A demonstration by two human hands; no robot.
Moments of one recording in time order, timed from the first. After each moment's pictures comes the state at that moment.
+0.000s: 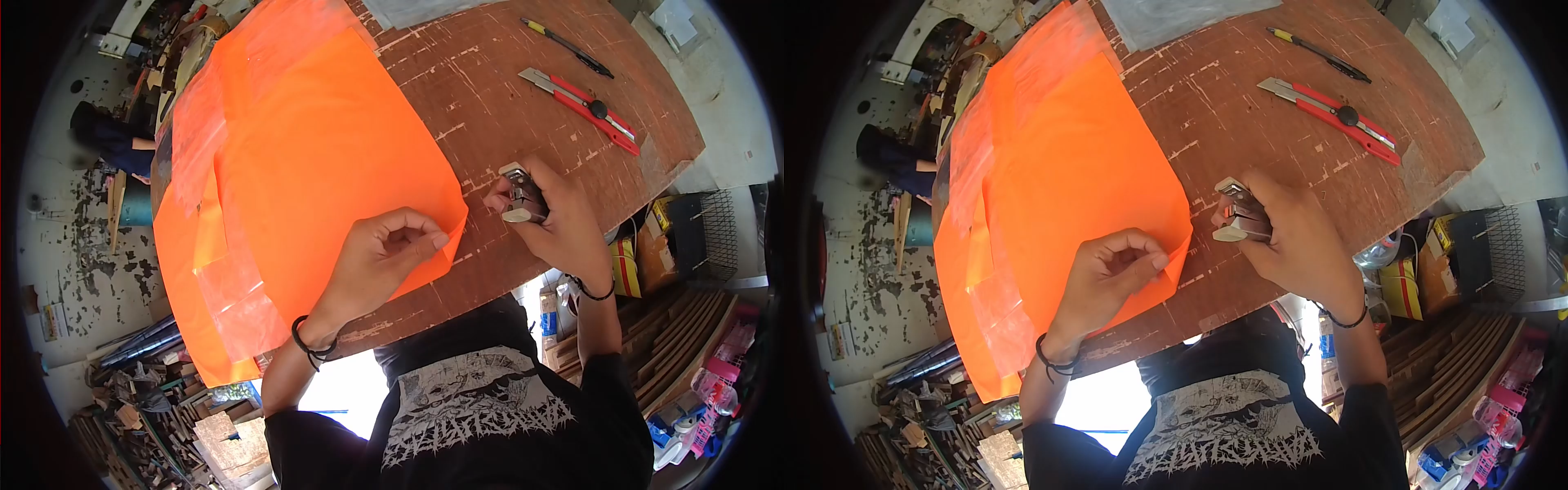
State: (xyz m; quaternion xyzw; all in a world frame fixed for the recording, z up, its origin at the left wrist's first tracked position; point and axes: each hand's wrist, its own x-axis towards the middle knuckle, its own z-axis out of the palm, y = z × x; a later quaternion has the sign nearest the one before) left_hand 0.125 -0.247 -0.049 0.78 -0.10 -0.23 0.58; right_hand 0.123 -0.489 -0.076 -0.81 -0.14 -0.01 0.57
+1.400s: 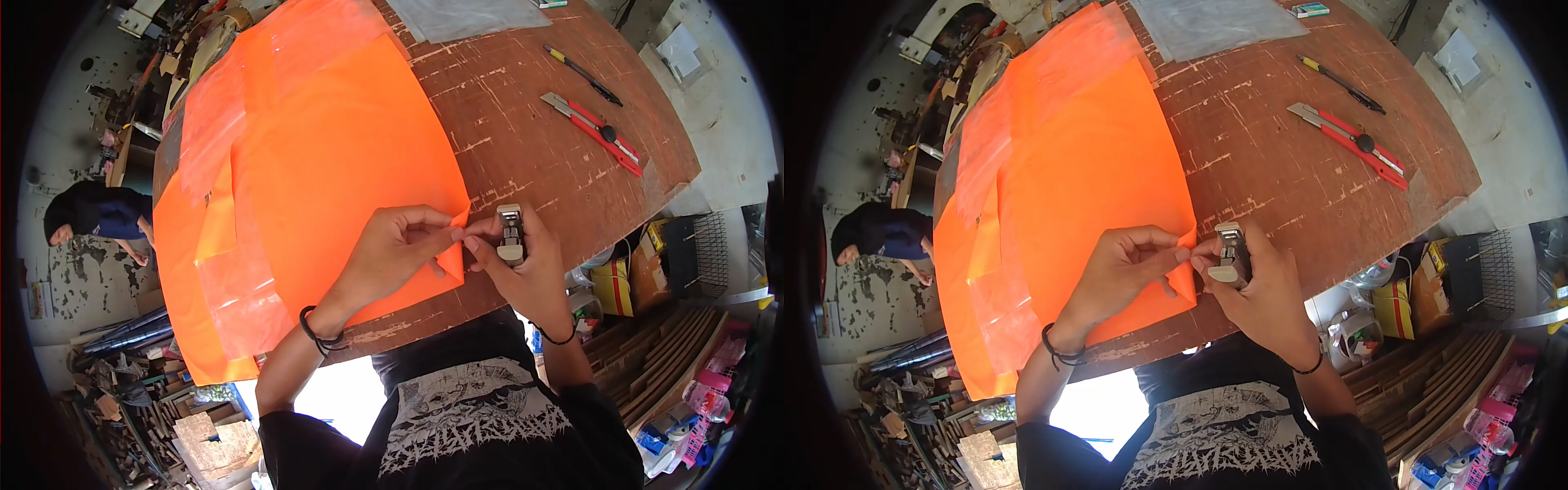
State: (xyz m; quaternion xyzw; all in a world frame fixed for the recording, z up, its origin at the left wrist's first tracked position) left_hand 0.136 -0.239 -0.046 0.71 -0.05 -0.30 0.63; right_hand 0.092 -0.426 -0.084 -0.74 -0.05 -0.01 0.67
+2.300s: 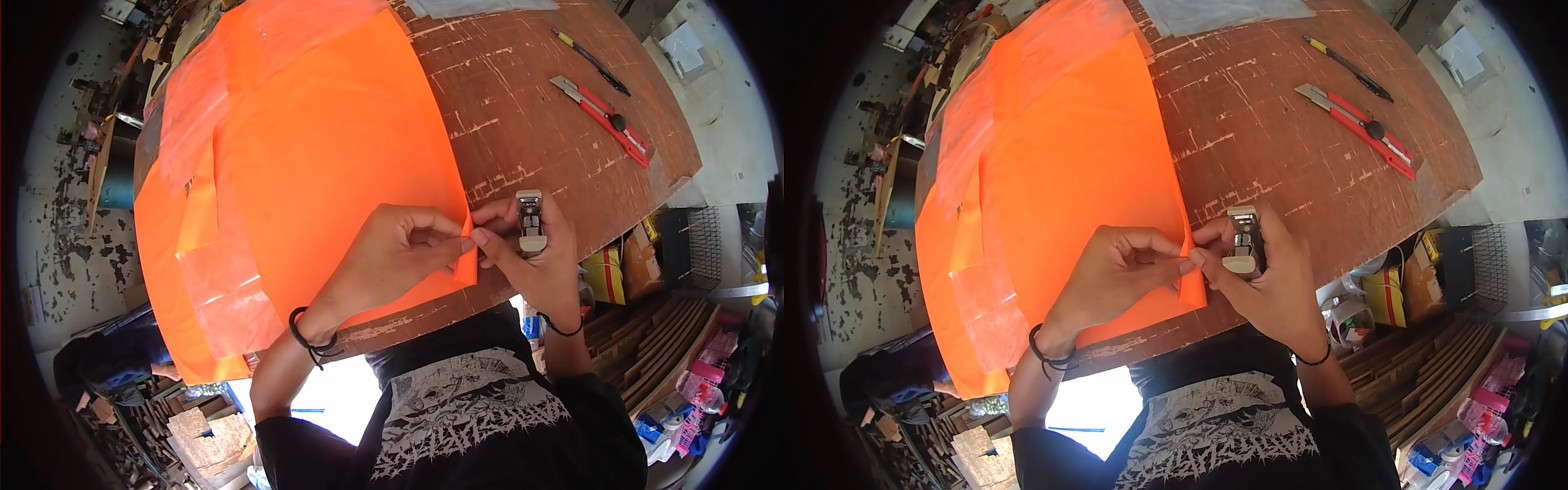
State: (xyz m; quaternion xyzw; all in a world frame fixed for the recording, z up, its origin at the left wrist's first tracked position) left_hand 0.128 -0.231 -0.047 0.73 -0.08 -0.32 0.60; right_hand 0.091 -0.422 -0.079 -0.69 -0.01 -0.01 0.72
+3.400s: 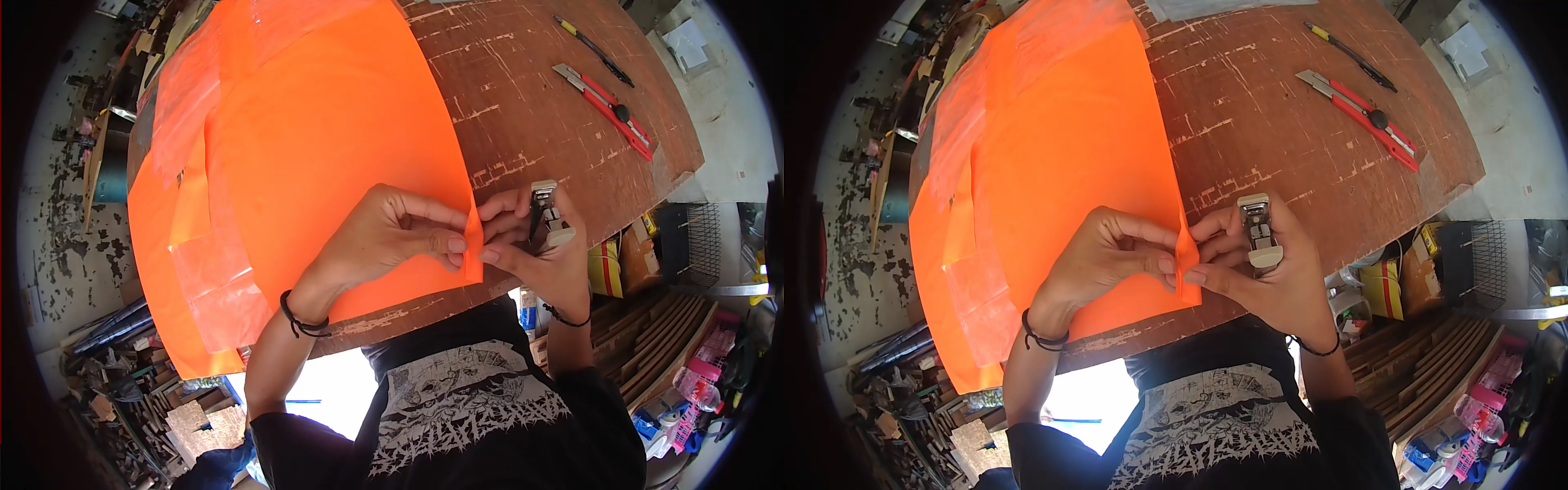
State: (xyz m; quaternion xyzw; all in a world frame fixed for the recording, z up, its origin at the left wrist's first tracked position) left_hand 0.140 -0.225 -0.053 0.63 -0.08 -0.37 0.68; right_hand 0.088 -0.432 -0.077 -0.60 -0.05 0.04 0.80
